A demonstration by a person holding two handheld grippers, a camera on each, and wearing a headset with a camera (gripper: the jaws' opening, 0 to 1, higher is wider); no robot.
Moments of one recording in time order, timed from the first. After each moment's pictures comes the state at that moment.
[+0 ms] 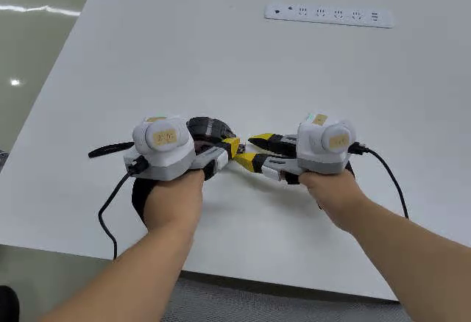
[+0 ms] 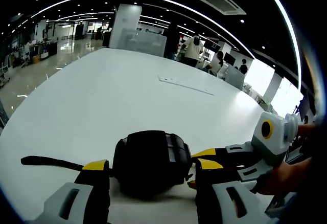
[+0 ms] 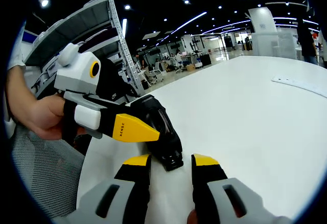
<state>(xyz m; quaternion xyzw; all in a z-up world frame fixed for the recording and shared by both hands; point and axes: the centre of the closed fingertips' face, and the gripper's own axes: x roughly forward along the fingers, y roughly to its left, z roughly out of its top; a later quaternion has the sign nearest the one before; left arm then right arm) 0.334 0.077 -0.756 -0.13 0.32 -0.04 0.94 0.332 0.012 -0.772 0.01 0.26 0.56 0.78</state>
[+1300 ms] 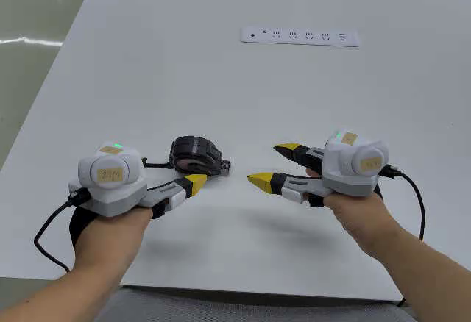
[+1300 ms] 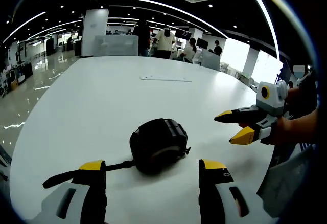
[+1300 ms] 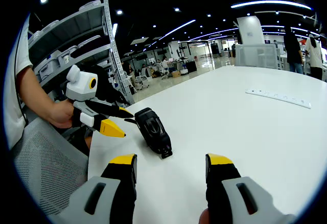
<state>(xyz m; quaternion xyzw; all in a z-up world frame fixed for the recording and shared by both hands) 0.295 0.101 -0.733 -0.03 0.32 -0.15 0.93 0.323 -0.054 -0.728 0.00 0.24 0.51 0.83</state>
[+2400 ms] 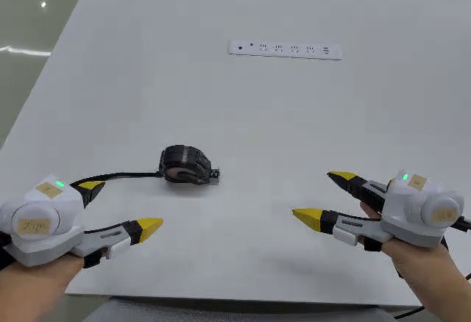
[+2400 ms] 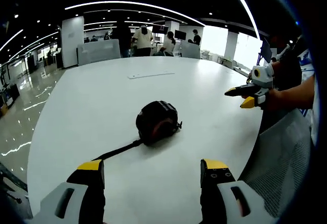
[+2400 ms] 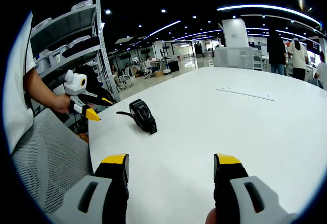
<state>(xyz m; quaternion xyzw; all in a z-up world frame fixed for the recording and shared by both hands) 0.245 0.134 -0.717 0.03 0.31 -0.22 0.92 0.286 -0.148 -0.711 -0.01 0.24 0.44 0.86</state>
